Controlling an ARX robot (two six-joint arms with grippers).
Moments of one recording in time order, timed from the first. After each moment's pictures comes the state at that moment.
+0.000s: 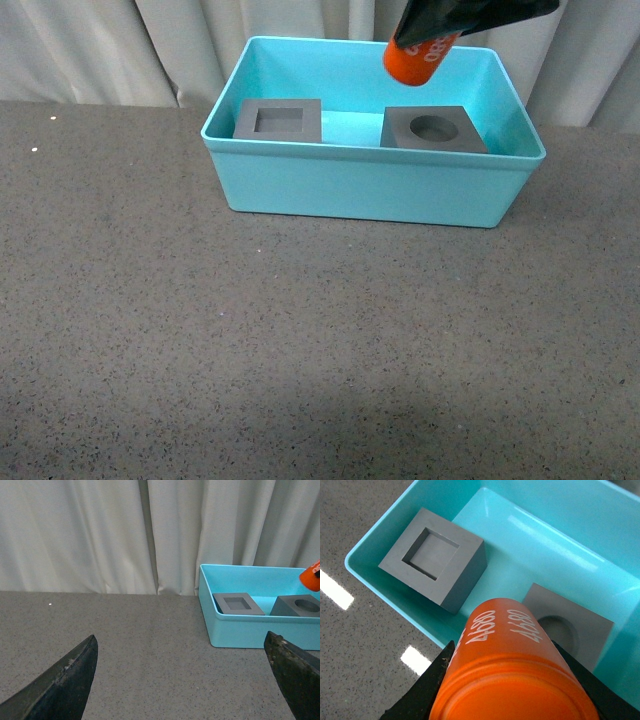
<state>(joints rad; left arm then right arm) 0.00 0.00 0.02 0.00 0.00 0.00 0.31 2.00 1.53 -0.37 -0.27 -0.20</state>
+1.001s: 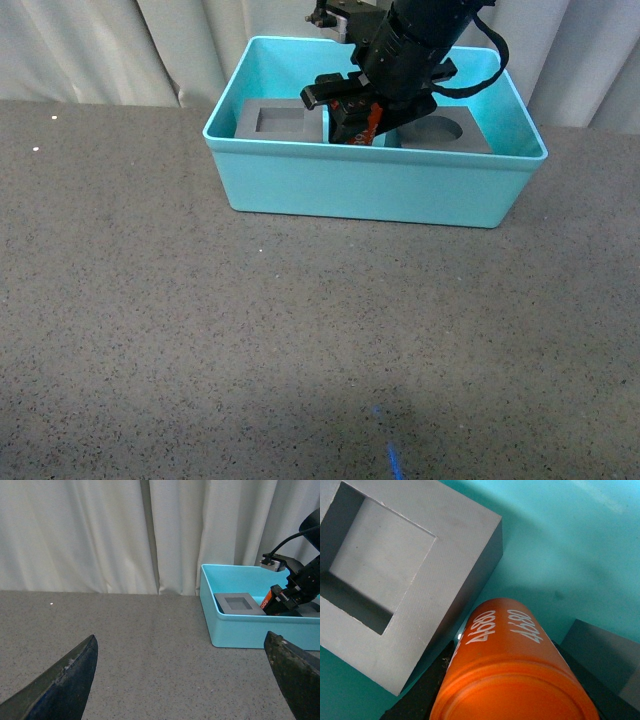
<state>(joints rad) 0.00 0.00 0.02 0.00 0.00 0.00 0.37 2.54 2.12 -0.68 -0.18 -0.15</state>
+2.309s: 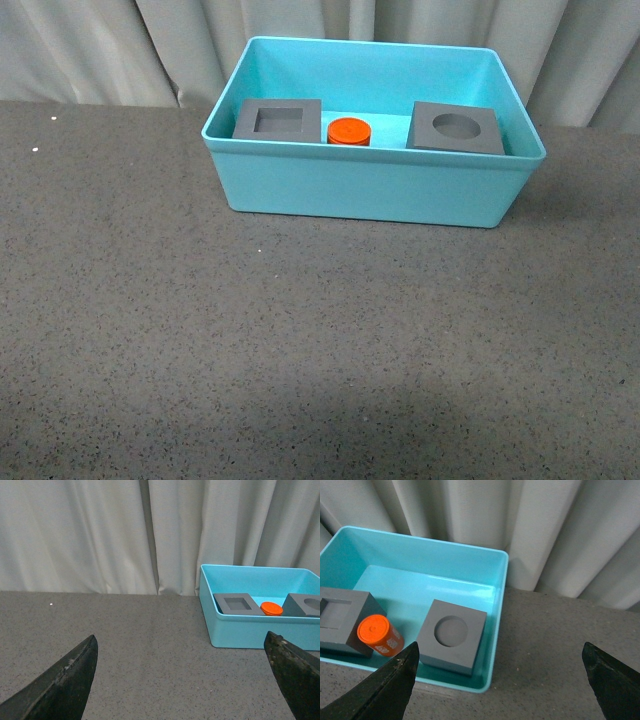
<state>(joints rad) 0.00 0.00 0.02 0.00 0.00 0.00 0.20 1.52 0.98 0.08 0.07 -0.02</state>
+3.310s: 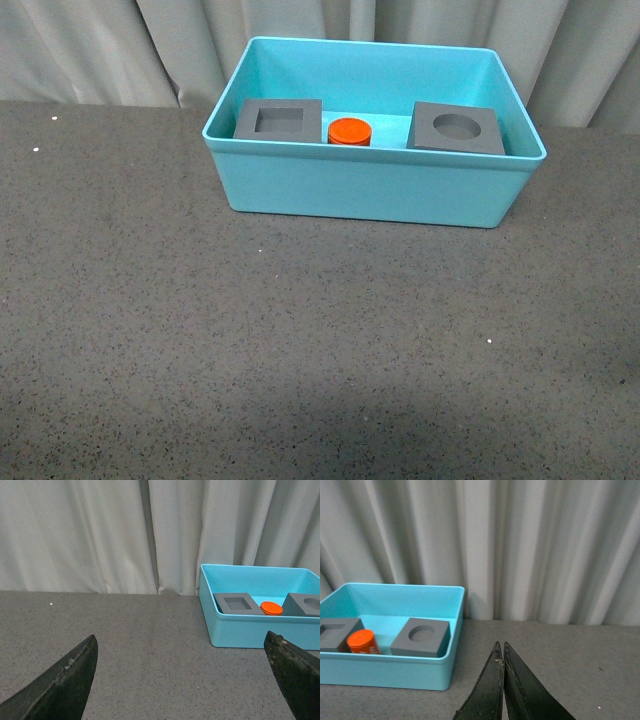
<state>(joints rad) 0.00 0.00 0.02 0.00 0.00 0.00 0.02 0.87 0.12 0.74 0.01 -0.01</state>
